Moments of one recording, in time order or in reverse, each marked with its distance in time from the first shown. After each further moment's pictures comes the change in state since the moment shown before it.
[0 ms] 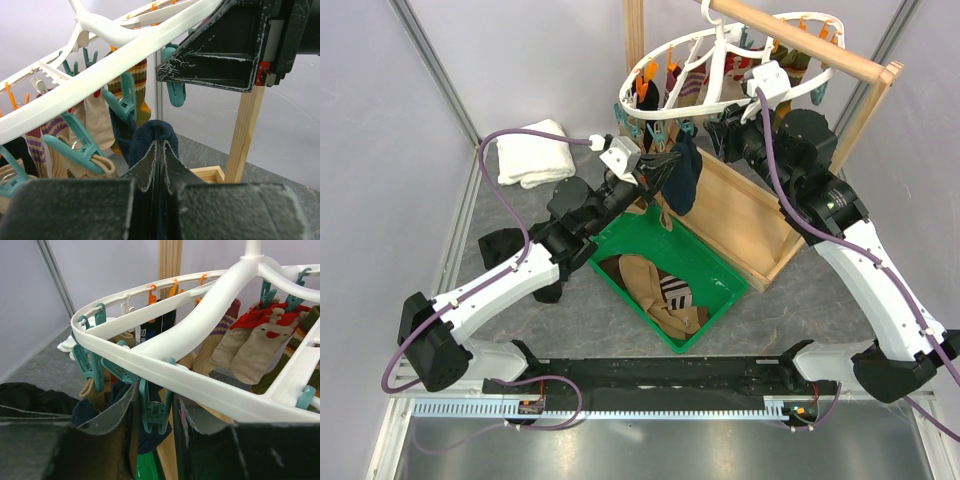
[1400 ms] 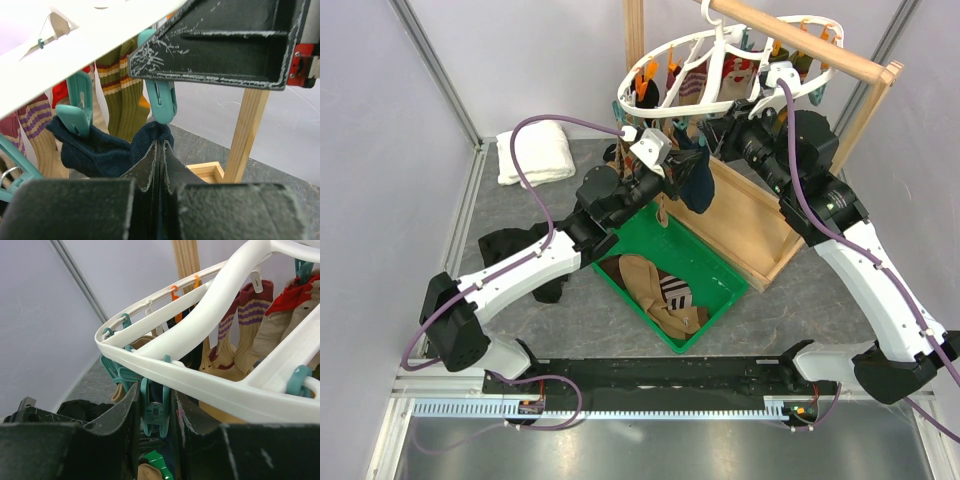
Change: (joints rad) left arm -0.048 0.148 0.129 -0.046 -0.041 0.017; right arm -0.006 -0.006 -0.016 0.027 -0.026 0.282
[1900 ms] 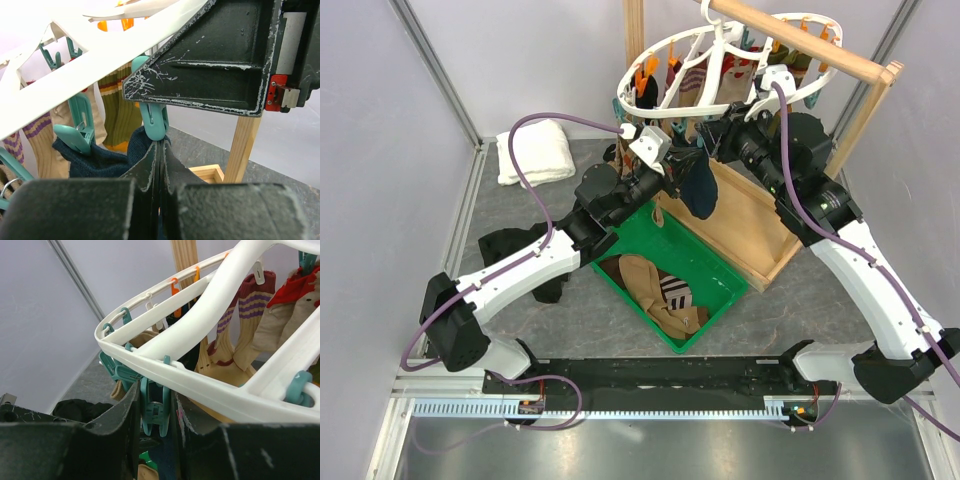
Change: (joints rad) left arm 0.000 0.000 0.019 -0.011 0.000 0.001; right arm 0.000 0.003 -0.037 0.035 0.003 -0.009
